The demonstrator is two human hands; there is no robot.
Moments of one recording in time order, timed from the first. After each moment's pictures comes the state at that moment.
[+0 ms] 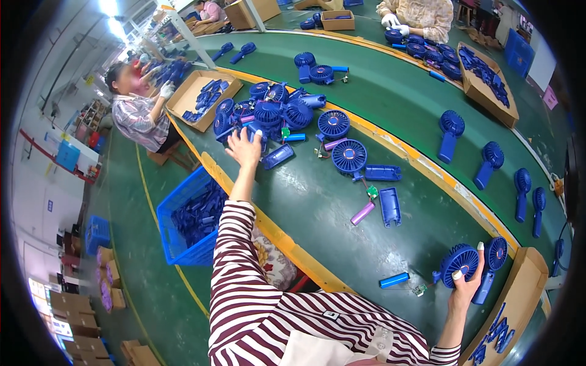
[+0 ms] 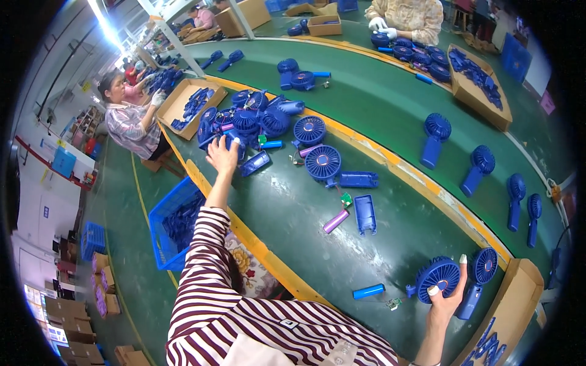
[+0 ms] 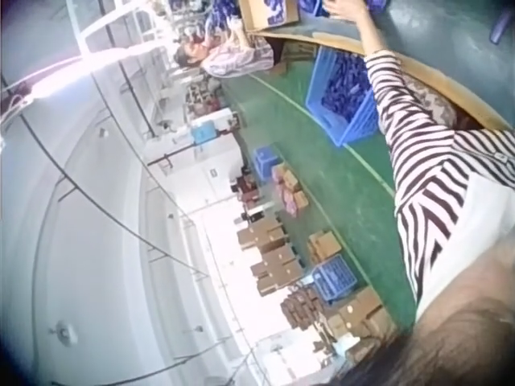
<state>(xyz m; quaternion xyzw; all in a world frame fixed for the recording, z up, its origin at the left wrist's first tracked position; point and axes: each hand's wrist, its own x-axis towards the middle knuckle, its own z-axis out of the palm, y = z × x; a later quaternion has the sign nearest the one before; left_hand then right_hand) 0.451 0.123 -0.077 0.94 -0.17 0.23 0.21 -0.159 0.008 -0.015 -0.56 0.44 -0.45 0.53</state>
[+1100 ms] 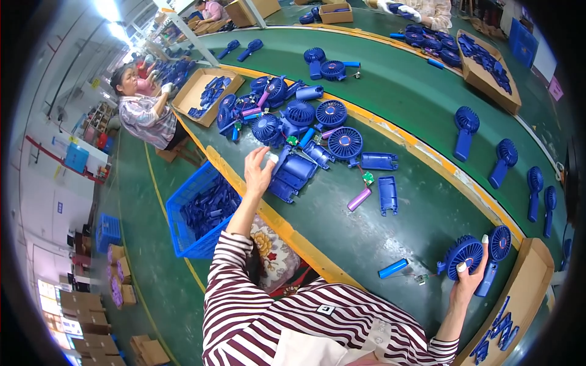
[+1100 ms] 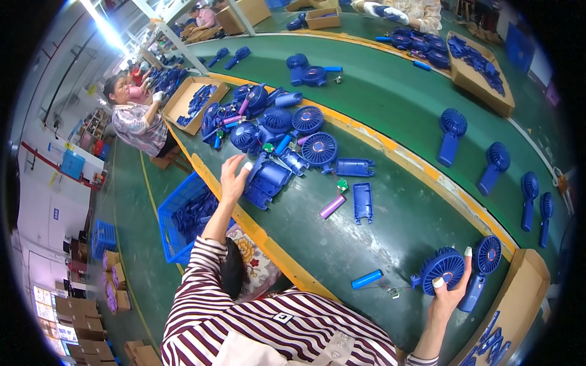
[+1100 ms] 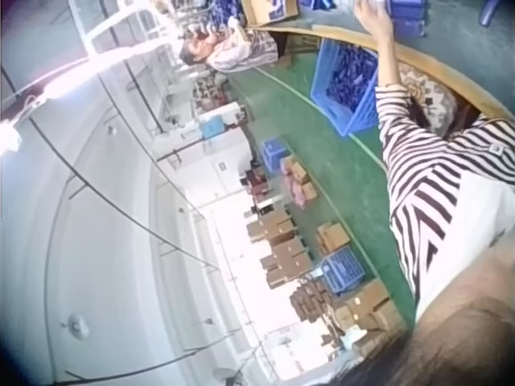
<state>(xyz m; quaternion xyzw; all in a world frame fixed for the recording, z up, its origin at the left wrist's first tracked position) 0.336 0.177 -0.052 0.83 -0.42 0.18 0.33 -0.178 0.007 -0.022 -0.52 0.41 -0.49 0.57</state>
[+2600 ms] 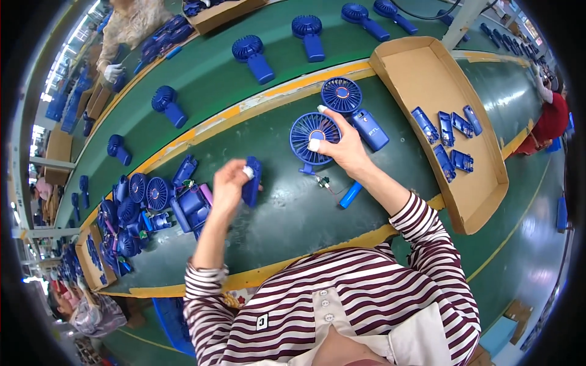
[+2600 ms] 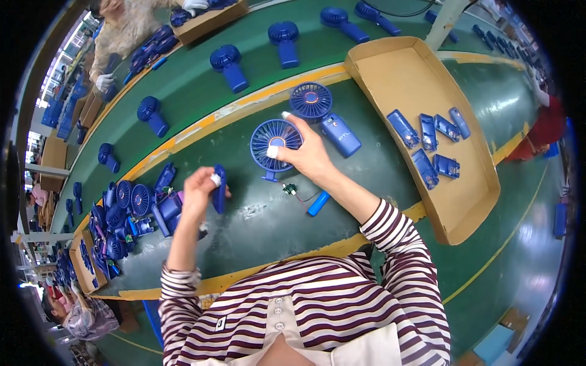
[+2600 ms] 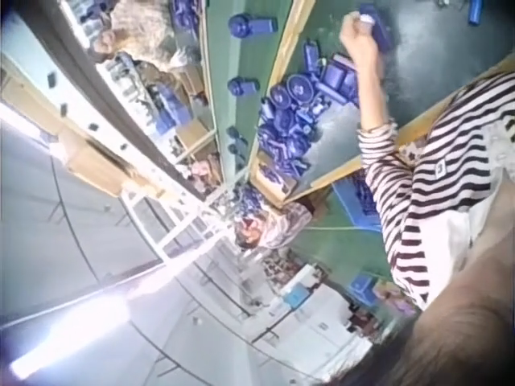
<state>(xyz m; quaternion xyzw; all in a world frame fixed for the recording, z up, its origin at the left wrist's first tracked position) 0.051 -0.007 -0.032 0.56 -0.45 -0.59 0.36 -0.205 -0.016 -0.026 -0.49 0.47 -0.53 0.52</state>
